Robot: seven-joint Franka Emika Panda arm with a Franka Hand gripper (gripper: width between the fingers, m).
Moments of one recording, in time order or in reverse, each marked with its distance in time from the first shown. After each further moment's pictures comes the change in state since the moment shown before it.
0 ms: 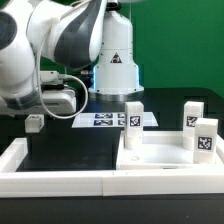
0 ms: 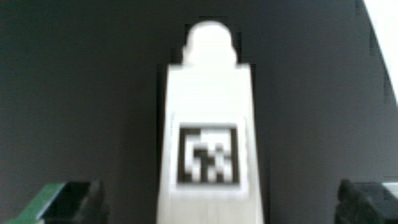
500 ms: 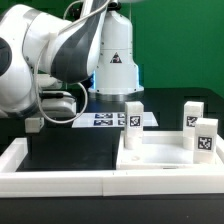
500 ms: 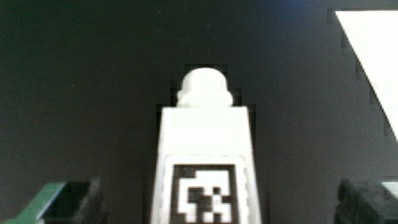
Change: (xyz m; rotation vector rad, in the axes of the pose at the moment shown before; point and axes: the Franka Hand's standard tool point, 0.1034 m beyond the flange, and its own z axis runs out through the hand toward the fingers) arm 0.002 -0.006 0.007 0.001 -0.058 -0.005
